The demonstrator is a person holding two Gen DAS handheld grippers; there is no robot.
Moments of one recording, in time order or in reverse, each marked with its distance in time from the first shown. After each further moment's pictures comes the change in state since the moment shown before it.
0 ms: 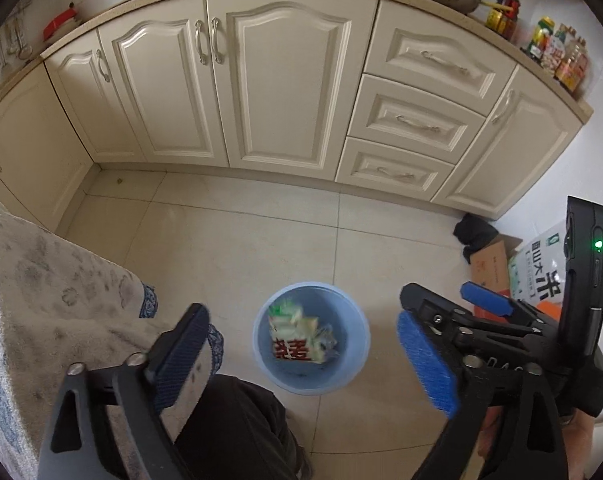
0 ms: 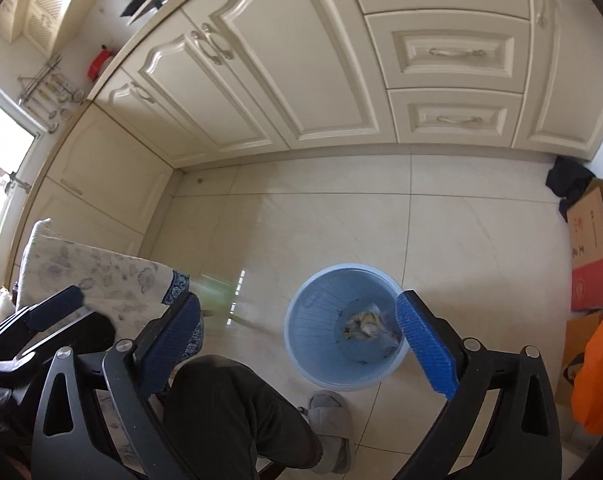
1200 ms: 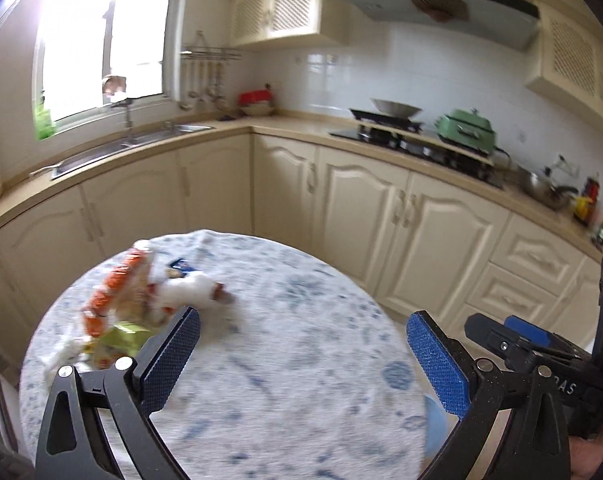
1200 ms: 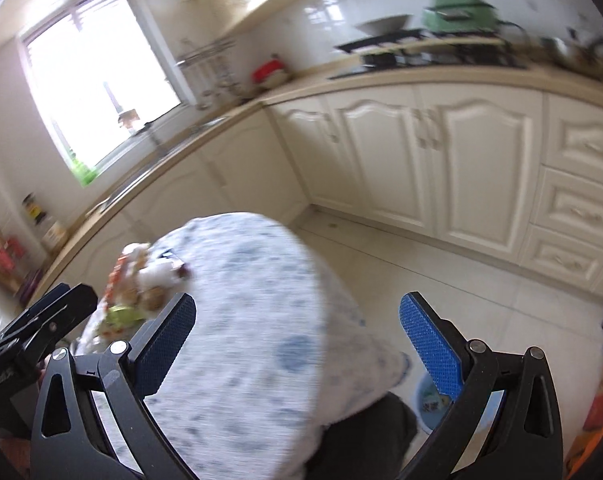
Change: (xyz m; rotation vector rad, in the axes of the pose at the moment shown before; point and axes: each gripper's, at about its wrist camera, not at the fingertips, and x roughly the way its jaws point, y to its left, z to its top) left arm -0.329 0.120 -0.250 -0.401 -0.529 0.340; right arm -0.132 0.312 -0.061 -0.464 -0.201 0.316
